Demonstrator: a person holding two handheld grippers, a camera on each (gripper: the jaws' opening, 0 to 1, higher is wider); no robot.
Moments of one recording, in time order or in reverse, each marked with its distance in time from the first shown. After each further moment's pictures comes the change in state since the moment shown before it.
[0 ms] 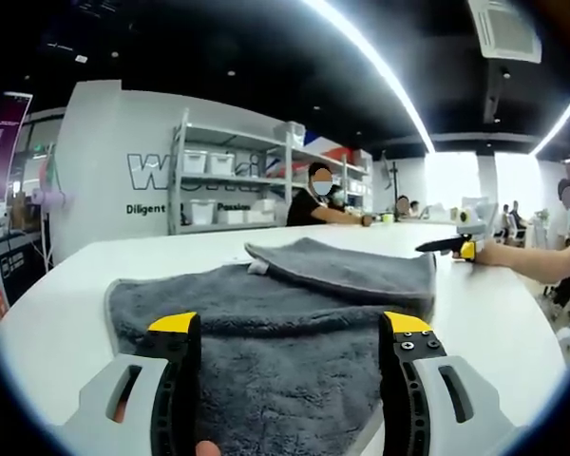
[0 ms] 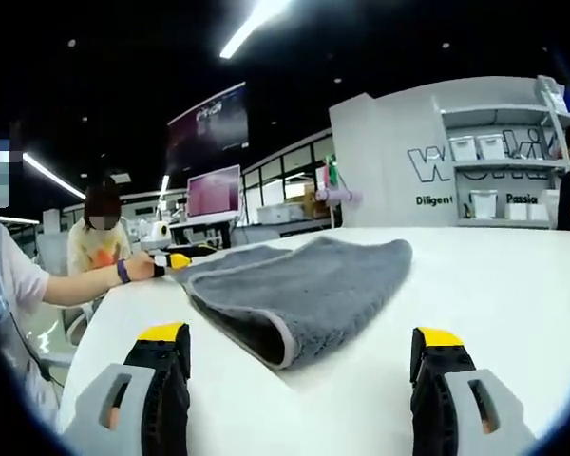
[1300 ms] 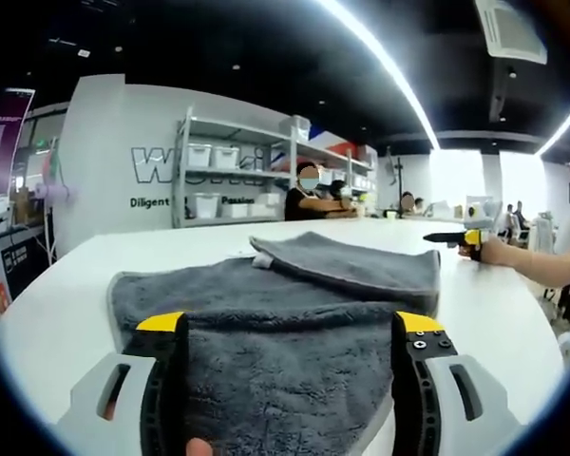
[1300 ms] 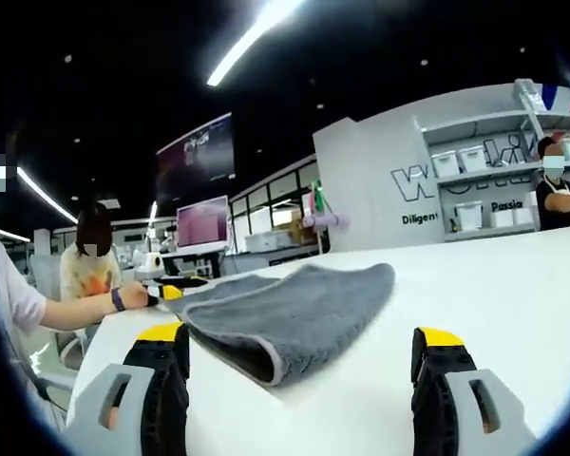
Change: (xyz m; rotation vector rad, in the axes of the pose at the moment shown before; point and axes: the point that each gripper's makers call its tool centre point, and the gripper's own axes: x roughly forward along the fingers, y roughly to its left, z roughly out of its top) left arm -0.002 0.008 -0.003 -0.023 0.020 0.026; right arm -0.011 -0.017 0.024 0.039 -0.123 -0.056
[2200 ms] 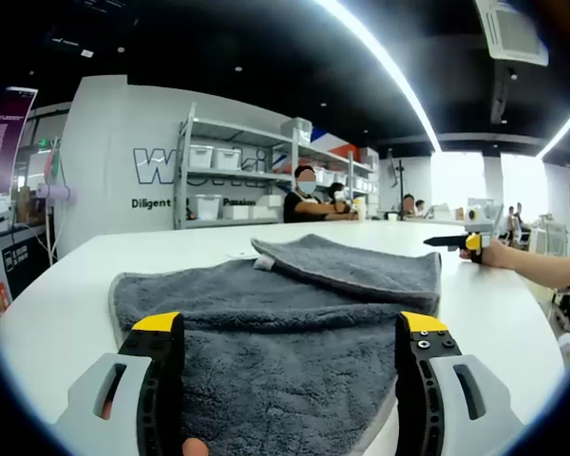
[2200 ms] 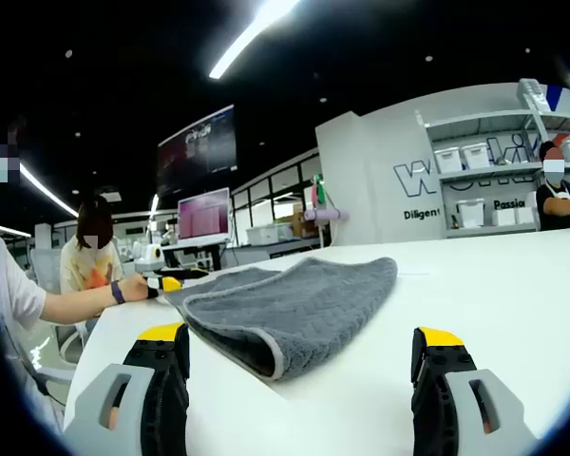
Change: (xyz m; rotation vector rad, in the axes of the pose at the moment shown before) left arm 0.000 -0.002 0.000 0.002 -0.003 0.002; right arm 0.000 0.005 -0.007 -0.016 0.034 0.006
